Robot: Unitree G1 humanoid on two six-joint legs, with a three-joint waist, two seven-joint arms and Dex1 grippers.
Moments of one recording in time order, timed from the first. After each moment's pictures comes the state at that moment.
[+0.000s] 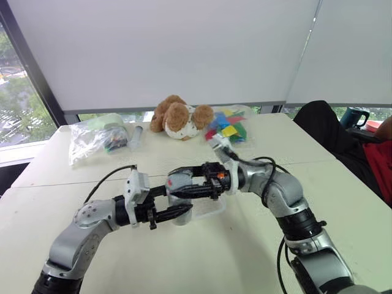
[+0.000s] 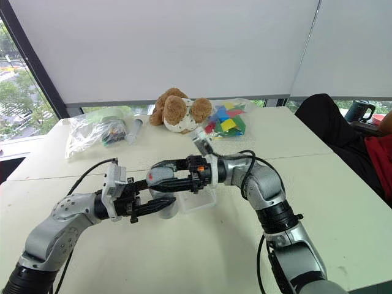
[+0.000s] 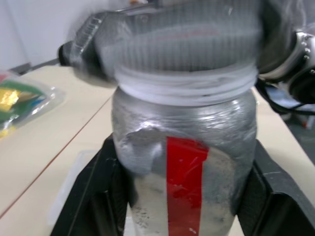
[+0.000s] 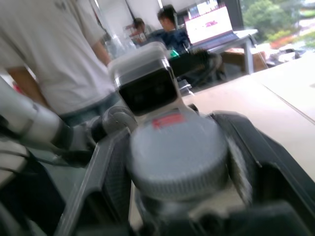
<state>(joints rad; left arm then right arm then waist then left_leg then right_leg) -0.28 0.57 0.01 -0.35 -0.58 0.33 -1.00 -0.83 -0.30 0.04 -0.02 0.83 0.80 1.17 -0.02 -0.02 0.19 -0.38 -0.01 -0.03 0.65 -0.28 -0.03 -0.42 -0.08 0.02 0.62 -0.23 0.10</state>
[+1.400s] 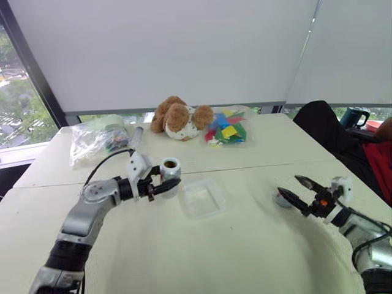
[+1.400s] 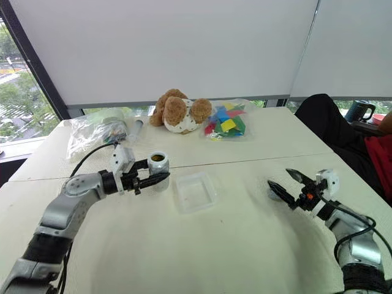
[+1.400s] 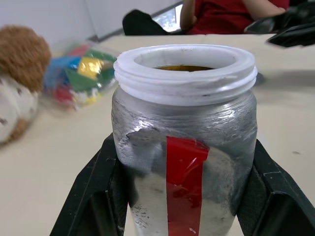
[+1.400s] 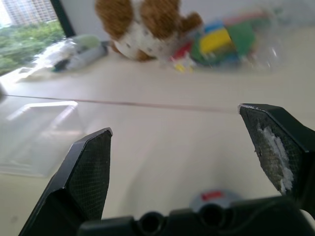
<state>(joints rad) -0.56 0.53 -0.02 0.06 -0.36 0.20 -0.92 -0.27 -0.67 -0.34 0.25 0.54 0.04 1.00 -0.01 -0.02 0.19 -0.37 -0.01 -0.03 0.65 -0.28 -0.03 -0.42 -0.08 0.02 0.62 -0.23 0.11</state>
